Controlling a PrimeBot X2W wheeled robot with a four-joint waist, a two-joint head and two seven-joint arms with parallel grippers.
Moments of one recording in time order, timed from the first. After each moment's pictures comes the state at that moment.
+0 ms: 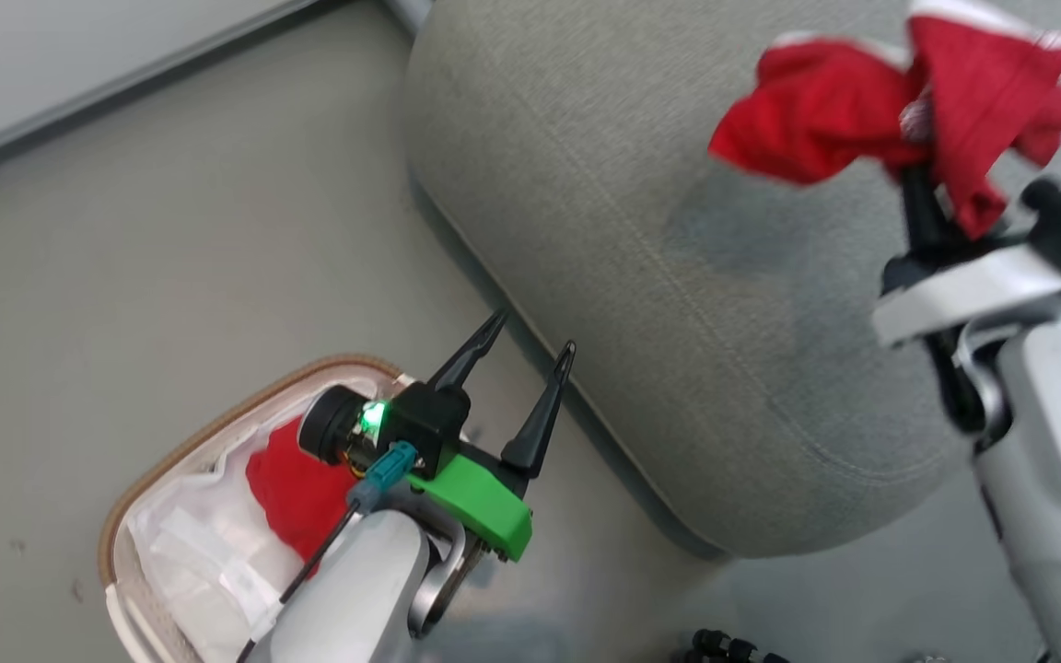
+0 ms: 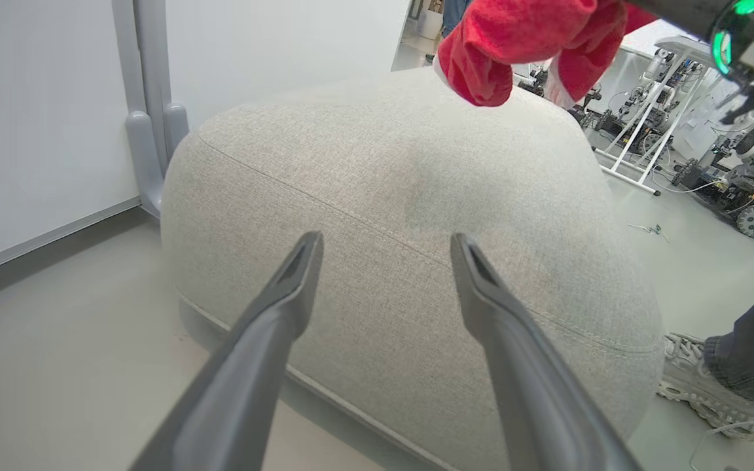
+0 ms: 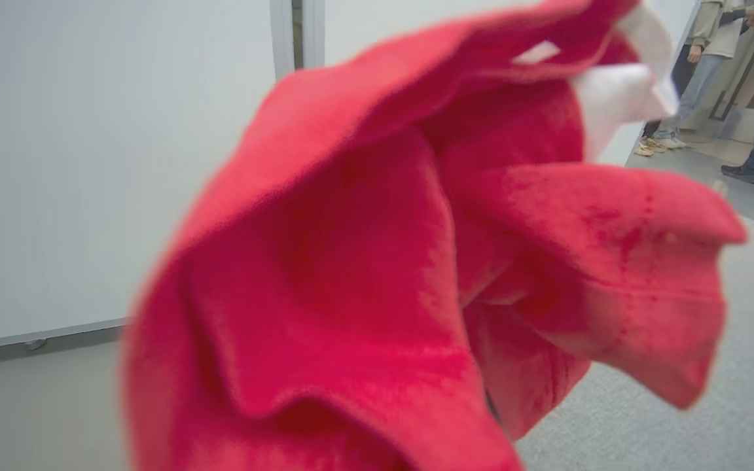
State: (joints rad) left arm -0.42 0.06 -0.59 0.40 -0.30 -0.13 -0.26; right arm -0.56 -0.22 0.14 0.31 0.36 0.13 -0.26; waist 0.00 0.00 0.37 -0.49
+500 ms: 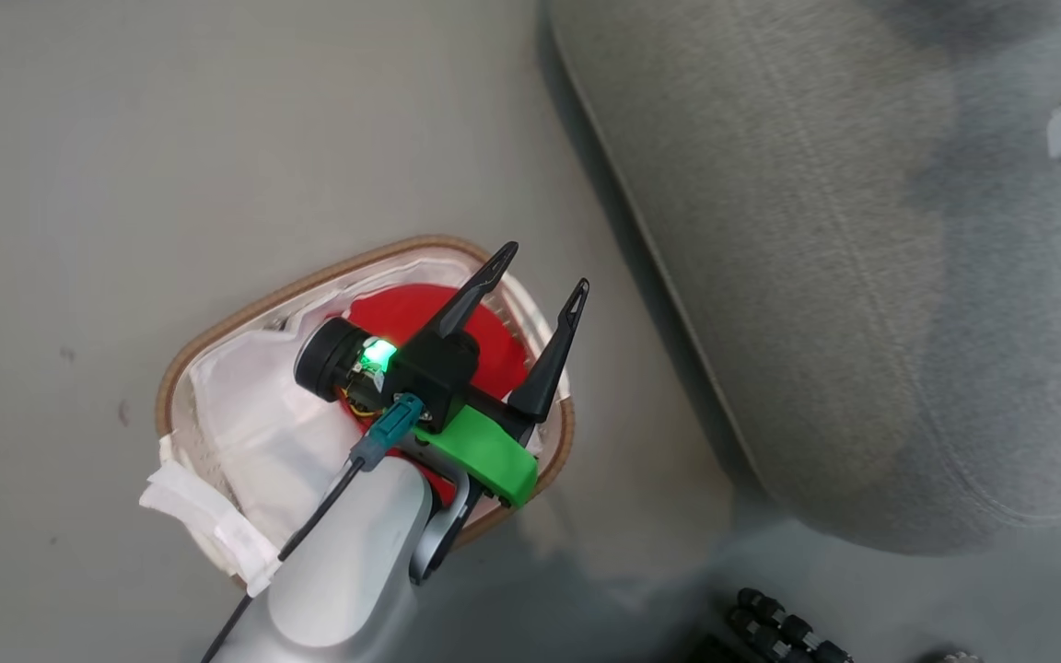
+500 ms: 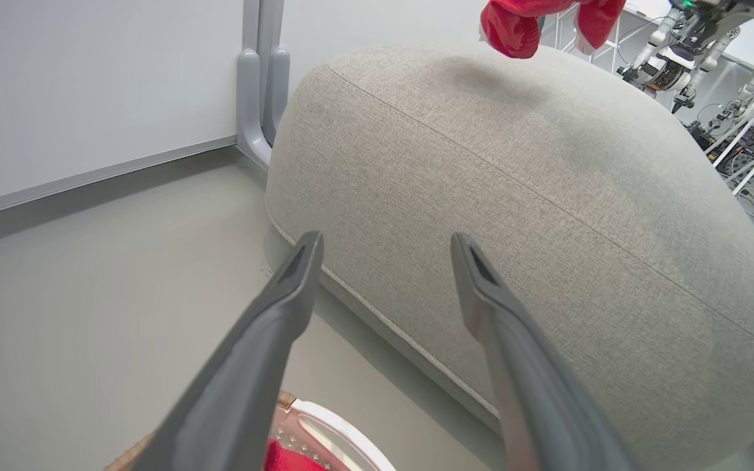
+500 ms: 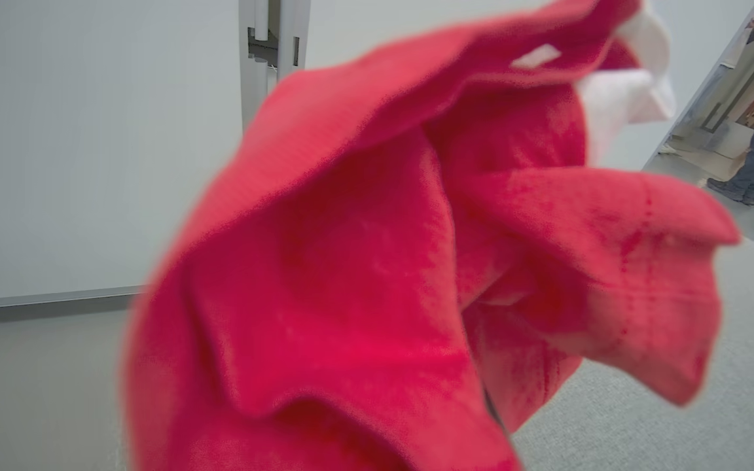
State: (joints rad) left arm -0.52 0.06 -0.61 0.38 -0.26 -0.13 -0.26; right arm -0.90 -0.34 -0.03 0.58 0.27 0.13 -0.26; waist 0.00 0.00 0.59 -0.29
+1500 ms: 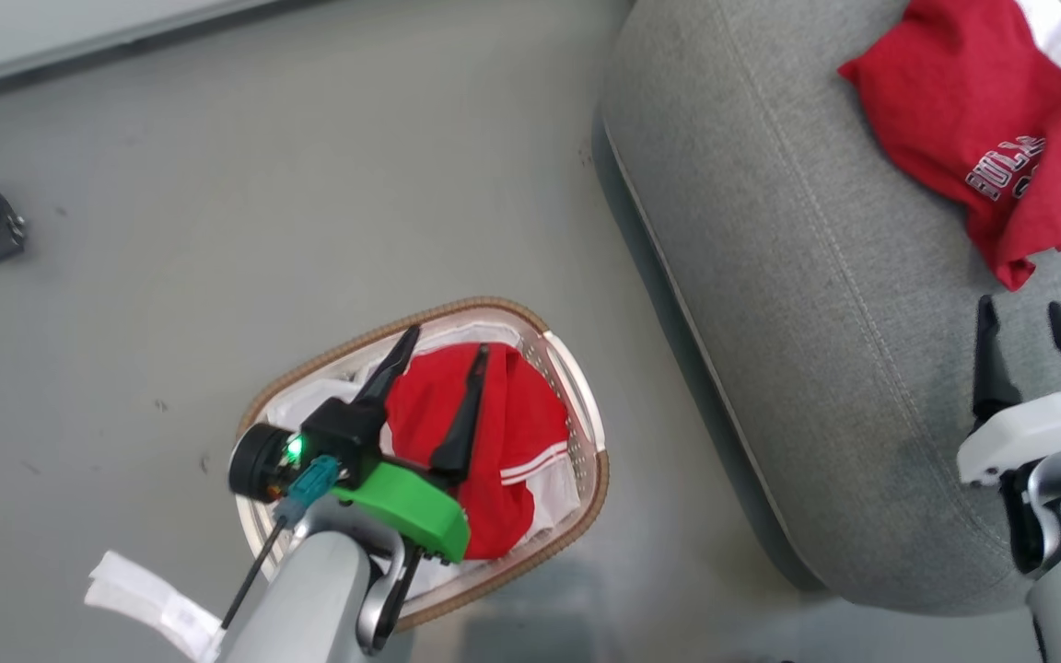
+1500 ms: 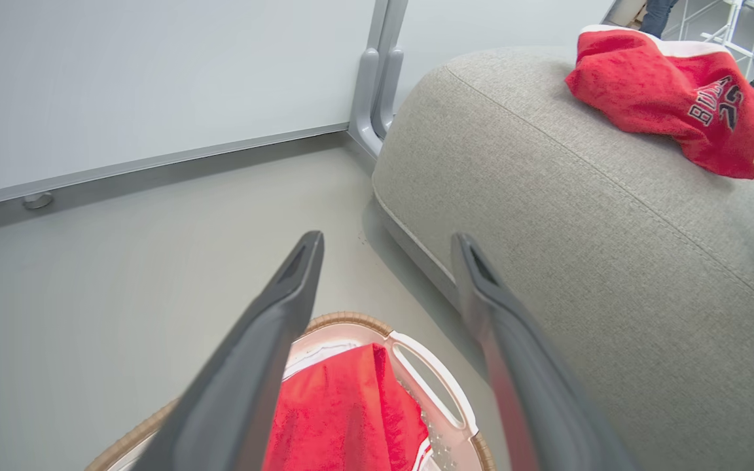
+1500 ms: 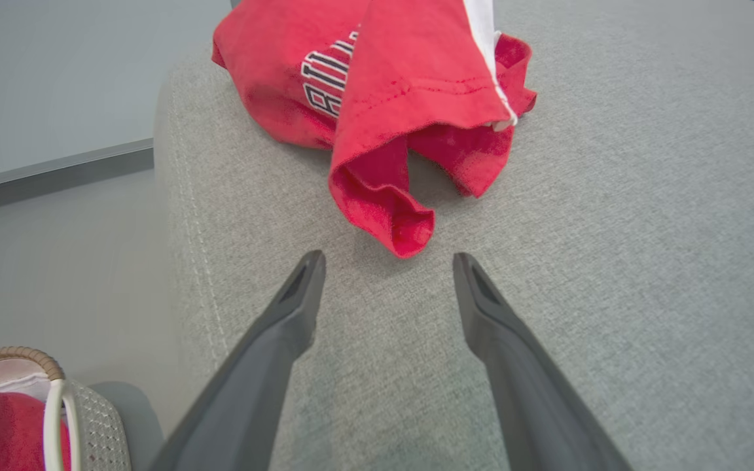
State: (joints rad) left arm -0.35 0.05 -0.43 0.42 -0.27 -0.13 -0.26; right arm -0.39 -0.21 -0.15 0.56 0.25 0.13 -0.26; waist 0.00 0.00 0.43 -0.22
